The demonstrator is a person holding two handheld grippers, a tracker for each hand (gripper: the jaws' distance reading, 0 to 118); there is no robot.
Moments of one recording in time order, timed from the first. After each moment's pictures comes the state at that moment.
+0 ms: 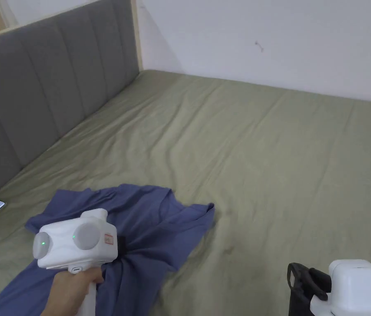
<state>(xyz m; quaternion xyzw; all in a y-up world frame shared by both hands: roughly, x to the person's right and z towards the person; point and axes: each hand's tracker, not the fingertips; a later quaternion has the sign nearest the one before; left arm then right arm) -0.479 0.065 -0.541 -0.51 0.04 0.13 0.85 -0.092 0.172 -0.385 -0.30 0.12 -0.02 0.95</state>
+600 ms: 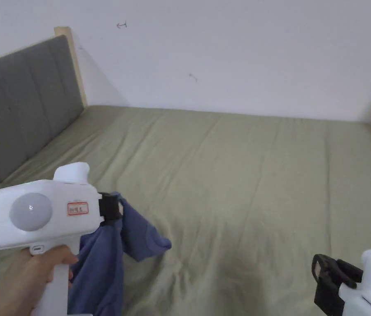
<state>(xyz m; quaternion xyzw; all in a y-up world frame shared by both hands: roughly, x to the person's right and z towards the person) -0.350 0.265 -0.513 -0.36 -0.17 0.08 0.91 0.014 0.214 -0.340 -0.23 -0.01 -0.08 0.97</state>
